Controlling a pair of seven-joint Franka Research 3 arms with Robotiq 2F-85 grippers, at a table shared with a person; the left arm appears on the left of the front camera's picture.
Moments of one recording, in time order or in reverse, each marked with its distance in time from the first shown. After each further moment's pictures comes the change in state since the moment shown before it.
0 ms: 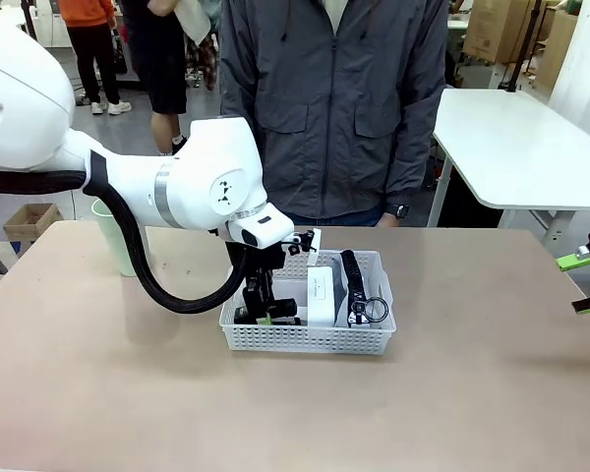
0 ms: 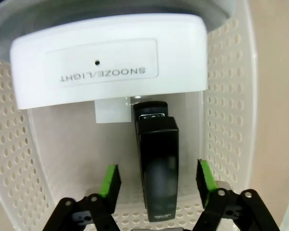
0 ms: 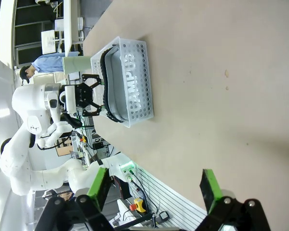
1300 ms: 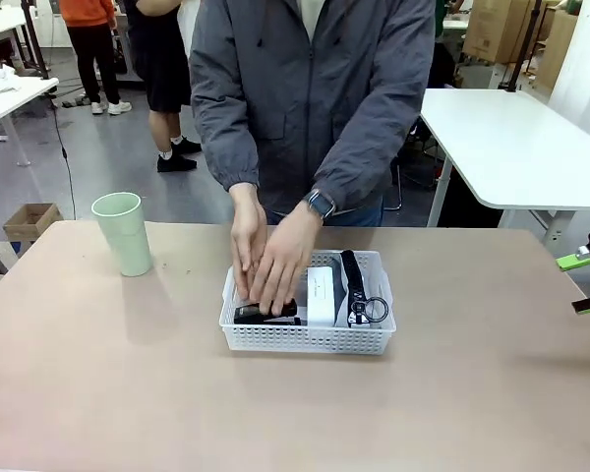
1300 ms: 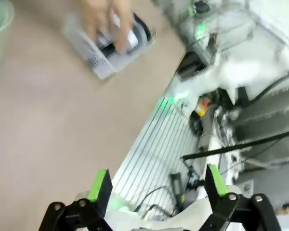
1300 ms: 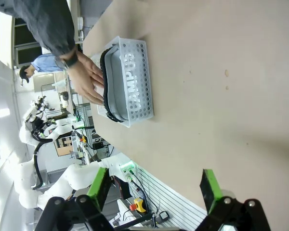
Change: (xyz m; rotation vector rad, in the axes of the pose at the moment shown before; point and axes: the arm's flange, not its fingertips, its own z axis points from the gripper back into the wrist) left arm -0.424 -0.193 0.216 -0.392 -0.847 0.916; right arm 0.000 0.000 0.000 0.000 0.000 -0.001
